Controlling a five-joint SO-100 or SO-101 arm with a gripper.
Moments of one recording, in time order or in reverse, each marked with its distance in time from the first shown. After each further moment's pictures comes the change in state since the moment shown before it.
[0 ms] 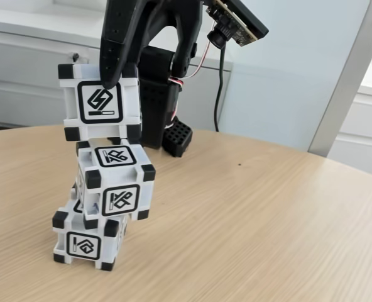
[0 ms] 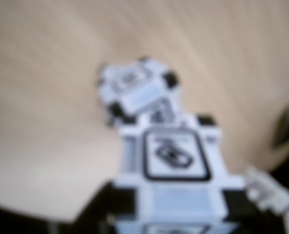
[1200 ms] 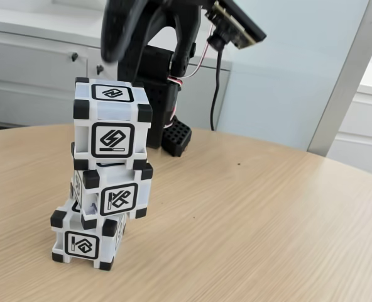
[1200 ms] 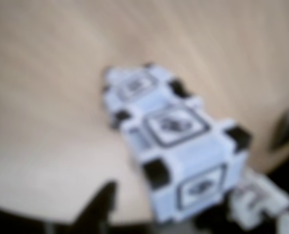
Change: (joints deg) arm -0.4 4.1 2.6 -0.1 -0.2
